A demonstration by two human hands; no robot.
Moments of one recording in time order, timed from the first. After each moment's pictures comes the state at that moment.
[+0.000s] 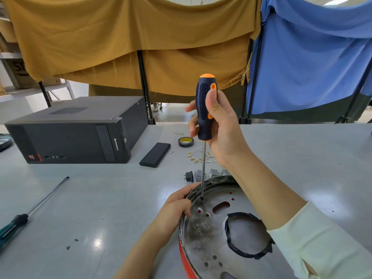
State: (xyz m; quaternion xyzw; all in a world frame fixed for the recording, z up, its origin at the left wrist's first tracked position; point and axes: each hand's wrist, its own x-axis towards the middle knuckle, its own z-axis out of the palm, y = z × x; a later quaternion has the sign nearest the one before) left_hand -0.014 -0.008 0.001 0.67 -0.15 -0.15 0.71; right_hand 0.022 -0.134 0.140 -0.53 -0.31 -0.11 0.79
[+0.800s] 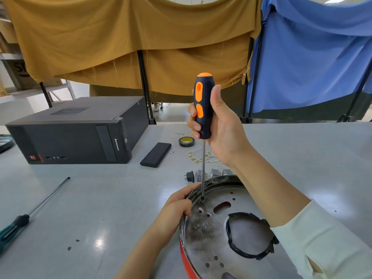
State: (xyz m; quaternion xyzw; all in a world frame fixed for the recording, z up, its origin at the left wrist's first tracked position) left_hand -0.015 -0.007 0.002 0.68 -0.14 -0.16 0.71; right_hand 0.025 -0.137 0.143 -0.51 -0.32 0.00 0.80
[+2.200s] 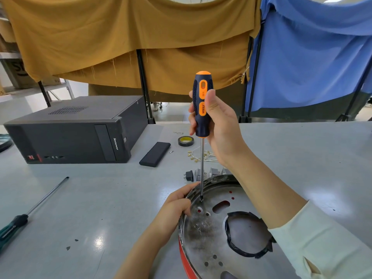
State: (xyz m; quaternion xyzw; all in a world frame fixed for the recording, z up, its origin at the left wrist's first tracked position) left_hand -0.016 -0.008 0.004 0.67 -0.14 -0.15 0.72; right_hand 0.026 -0.132 0.138 -0.55 -0.29 -0.11 0.78
